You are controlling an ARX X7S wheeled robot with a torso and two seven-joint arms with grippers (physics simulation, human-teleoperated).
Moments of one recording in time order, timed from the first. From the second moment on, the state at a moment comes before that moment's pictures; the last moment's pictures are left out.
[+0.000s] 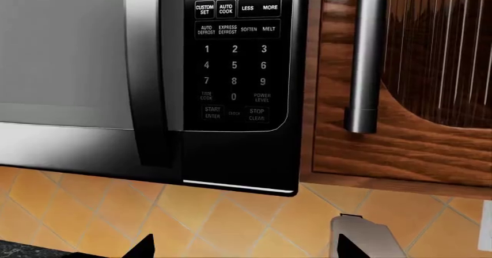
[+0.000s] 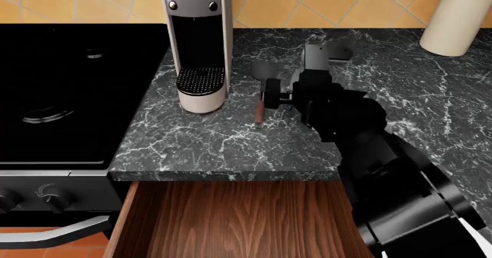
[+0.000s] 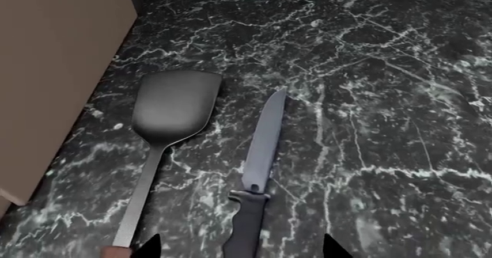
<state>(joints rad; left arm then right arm) -2.21 -0.52 0.45 -0.46 -1.02 -1.30 -0.58 1.42 0.00 -0.74 1.31 0.90 0.47 0.21</state>
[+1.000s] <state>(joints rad) -2.20 -0.52 0.45 -0.46 -1.02 -1.30 -0.58 1.40 0.00 -0.71 1.30 0.83 0.47 0.19</state>
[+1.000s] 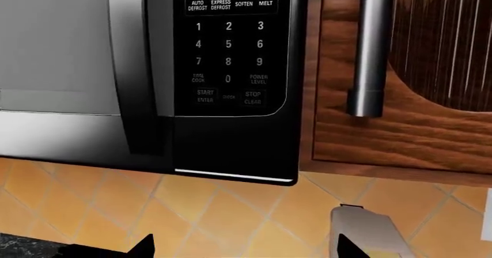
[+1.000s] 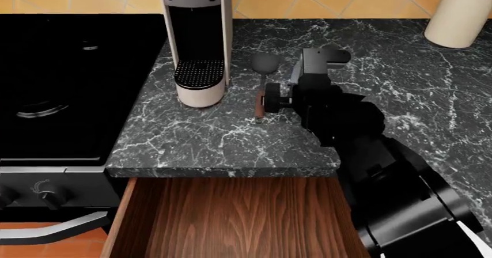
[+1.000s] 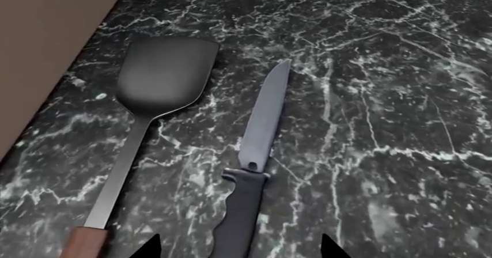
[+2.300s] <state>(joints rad) -2.21 -0.52 0.44 -0.45 -1.03 -1.29 -0.59 1.39 0.00 -0.66 1.27 0.81 0.45 0.19</state>
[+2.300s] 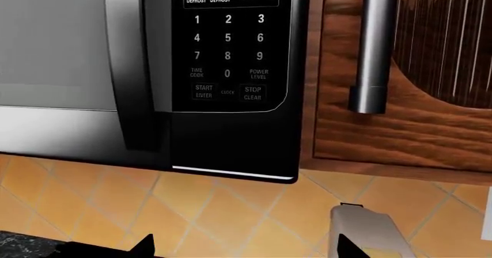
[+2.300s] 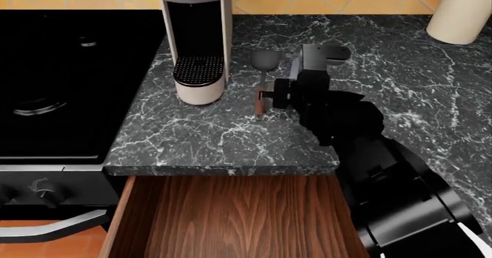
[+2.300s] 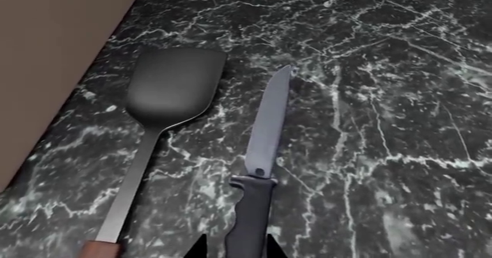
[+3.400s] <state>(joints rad) -2.20 -0.52 0.43 -0.45 -1.04 -1.30 -0.60 1.48 0.00 -0.58 1.31 0.65 0.33 0.25</state>
